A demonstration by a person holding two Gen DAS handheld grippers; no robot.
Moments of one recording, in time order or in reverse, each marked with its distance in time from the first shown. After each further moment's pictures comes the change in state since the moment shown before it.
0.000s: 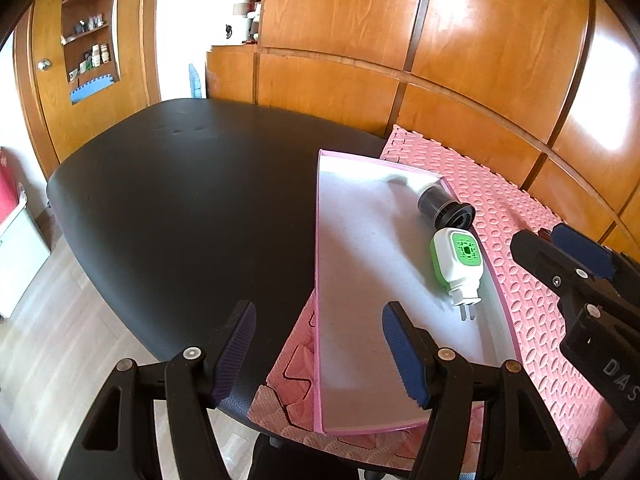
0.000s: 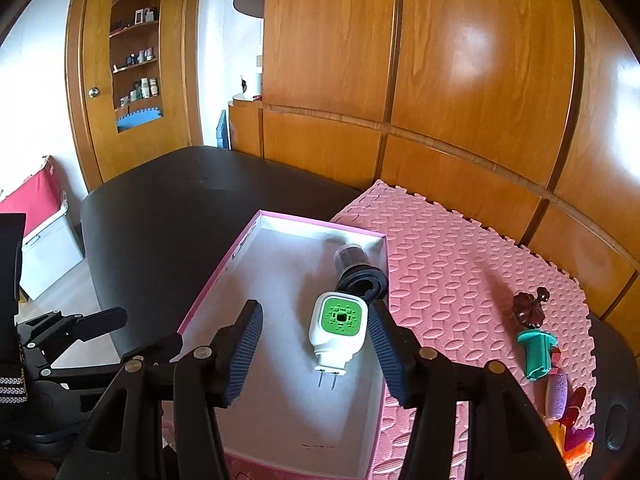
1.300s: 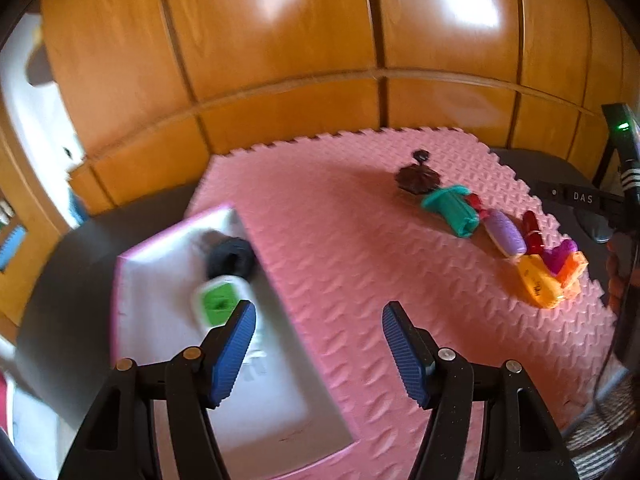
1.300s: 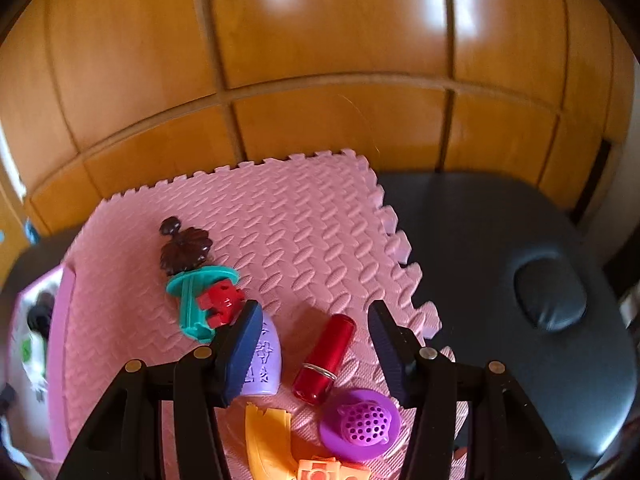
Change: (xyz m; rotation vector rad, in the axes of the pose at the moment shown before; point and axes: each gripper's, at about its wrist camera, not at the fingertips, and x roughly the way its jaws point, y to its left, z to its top) left arm 0.010 -0.213 -0.003 0.530 -0.010 -0.158; right arm -0.038 -0.335 -0.117 0.629 0.098 -0.397
